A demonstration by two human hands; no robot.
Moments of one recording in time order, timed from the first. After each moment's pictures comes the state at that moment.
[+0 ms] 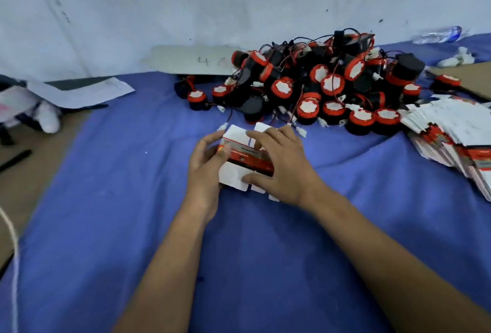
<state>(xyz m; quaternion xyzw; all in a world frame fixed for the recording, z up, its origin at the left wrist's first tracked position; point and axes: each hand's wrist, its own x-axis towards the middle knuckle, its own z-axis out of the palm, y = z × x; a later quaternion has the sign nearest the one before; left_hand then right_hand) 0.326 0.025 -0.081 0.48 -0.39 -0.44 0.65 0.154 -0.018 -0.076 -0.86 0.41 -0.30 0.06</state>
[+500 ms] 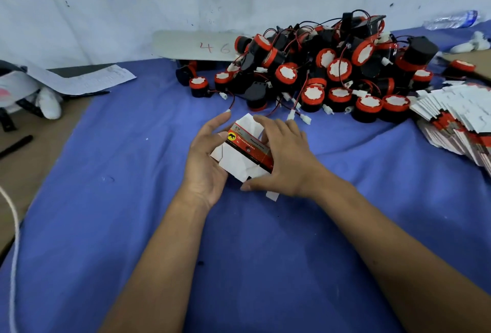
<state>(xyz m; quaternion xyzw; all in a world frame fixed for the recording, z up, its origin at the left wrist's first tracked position) 0.325 0.034 -0.069 0.39 -0.32 -0.55 0.66 0.152 -0.011 -0.078 -0.86 0.44 -0.24 0.11</state>
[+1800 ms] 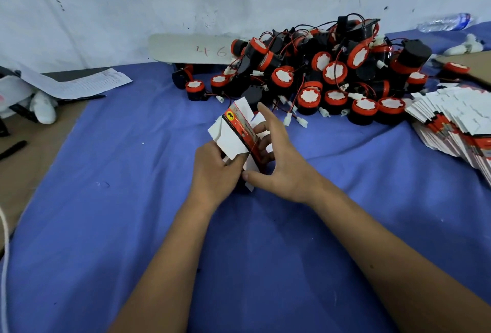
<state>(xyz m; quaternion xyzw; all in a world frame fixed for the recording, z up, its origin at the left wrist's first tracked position) 0.317 0.026 -0.087 0.58 -0.59 -0.20 0.53 0.155 -0.003 -0.080 -0.78 0.33 -0.38 0.37</state>
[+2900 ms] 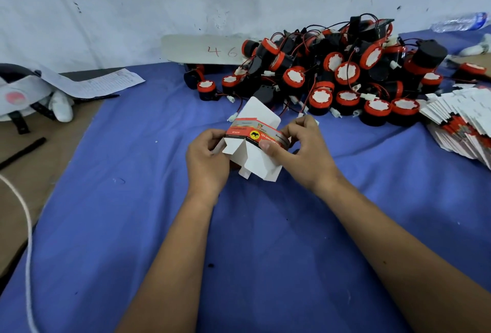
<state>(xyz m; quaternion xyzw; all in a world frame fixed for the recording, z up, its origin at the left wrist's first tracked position) 0.339 0.019 -0.086 0.59 -0.42 -0.30 0.62 0.152 -0.016 -0.079 -0.72 0.46 -0.42 0.30</state>
